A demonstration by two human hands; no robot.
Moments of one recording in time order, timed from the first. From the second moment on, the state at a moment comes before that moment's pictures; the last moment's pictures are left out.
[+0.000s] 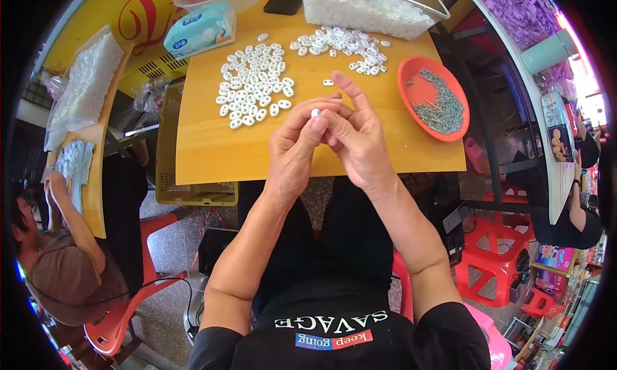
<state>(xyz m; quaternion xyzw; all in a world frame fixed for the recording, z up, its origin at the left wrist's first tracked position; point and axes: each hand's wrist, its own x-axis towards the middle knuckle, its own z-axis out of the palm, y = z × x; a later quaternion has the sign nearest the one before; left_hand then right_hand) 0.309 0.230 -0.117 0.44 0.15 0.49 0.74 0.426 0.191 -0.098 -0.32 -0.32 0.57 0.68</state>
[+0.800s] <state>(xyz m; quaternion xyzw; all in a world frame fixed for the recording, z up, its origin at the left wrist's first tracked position) -0.013 0.359 -0.261 0.57 0.67 0.40 0.26 0.545 0.283 -0.101 -0.68 -0.70 -0.05 0.20</state>
